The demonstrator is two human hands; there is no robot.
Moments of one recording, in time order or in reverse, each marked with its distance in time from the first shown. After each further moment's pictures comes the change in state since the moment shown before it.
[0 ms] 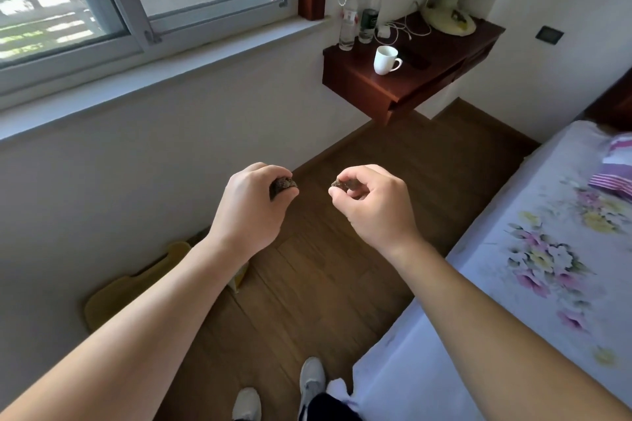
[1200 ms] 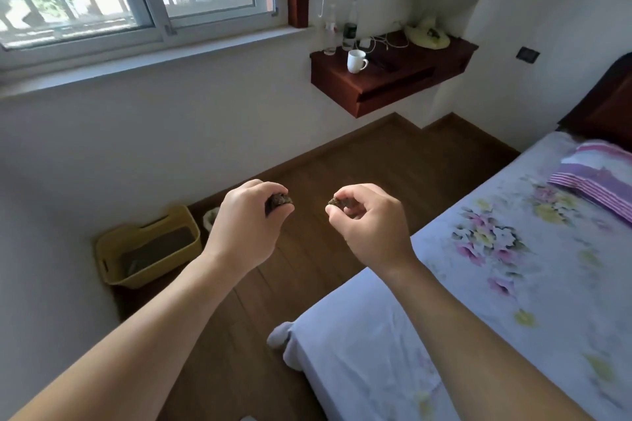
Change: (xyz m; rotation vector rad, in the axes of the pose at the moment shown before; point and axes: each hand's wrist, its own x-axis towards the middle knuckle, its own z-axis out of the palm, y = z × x) left_hand -0.265 0.219 0.043 0.014 0.122 -0.032; right_hand -0.237 0.050 -0.222 0.089 -0.031 -0.084
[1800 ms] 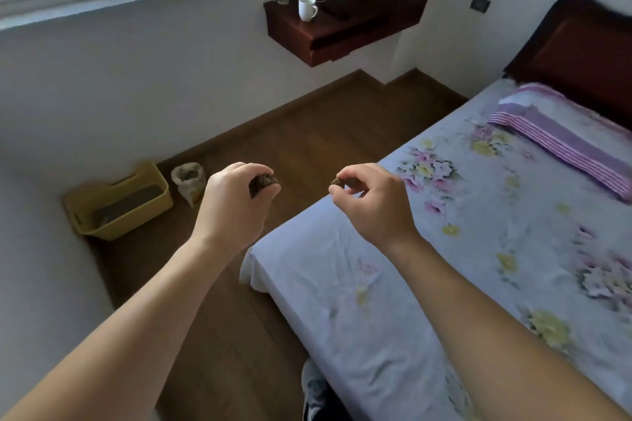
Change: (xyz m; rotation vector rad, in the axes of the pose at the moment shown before) left_hand -0.170 0.125 0.035 -0.015 -0.013 -0.023; right_hand -0.168 0.035 -0.152 -0.058 -0.016 0.082
